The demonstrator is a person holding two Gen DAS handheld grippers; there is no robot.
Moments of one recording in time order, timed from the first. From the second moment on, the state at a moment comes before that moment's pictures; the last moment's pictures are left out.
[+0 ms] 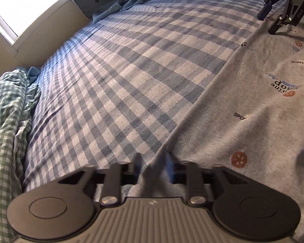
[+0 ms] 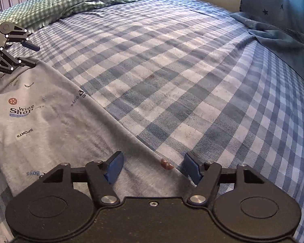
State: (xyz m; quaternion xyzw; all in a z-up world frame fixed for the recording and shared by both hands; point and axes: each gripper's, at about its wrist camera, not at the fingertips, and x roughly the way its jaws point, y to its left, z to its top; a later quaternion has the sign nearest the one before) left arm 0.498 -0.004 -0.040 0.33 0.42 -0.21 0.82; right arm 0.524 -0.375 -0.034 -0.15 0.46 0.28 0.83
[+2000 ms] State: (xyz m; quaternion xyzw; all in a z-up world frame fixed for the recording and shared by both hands) left arm 0.336 0.059 0.053 0.36 0.20 -0.13 0.90; right arm 0.339 -0.281 0.056 -0.29 0.23 0.19 0.91
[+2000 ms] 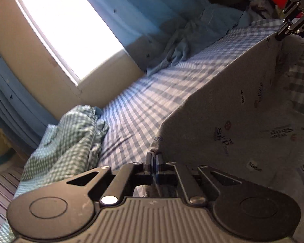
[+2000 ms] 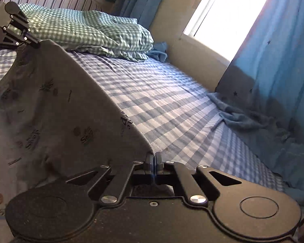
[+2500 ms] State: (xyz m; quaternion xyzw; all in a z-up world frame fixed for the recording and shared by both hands) left arm 0.147 0.040 -0.038 0.53 0.10 -0.20 0.82; right arm 0.111 -0.259 -0.007 -0.32 0.21 0.14 0.91
